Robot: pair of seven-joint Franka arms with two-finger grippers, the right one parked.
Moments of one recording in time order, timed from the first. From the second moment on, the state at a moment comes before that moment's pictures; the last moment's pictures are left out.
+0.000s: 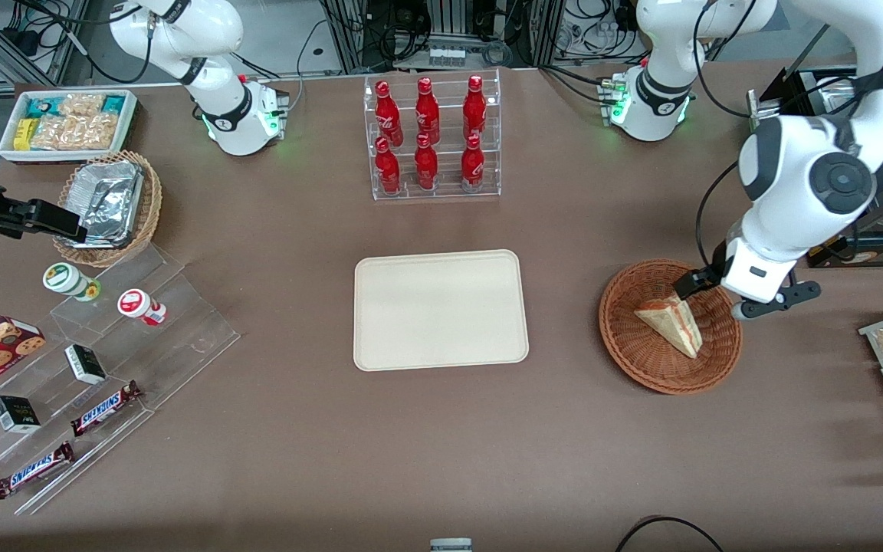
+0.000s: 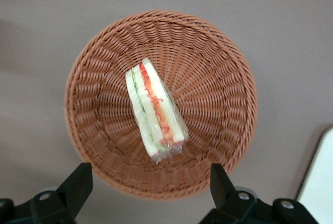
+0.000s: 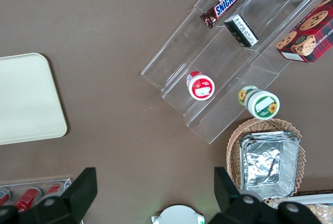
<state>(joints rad) -0.04 0.06 -0.08 -2.17 0.02 2.26 -0.47</state>
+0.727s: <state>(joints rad) -0.04 0.18 -0.07 -2.29 0.02 2.54 -0.64</state>
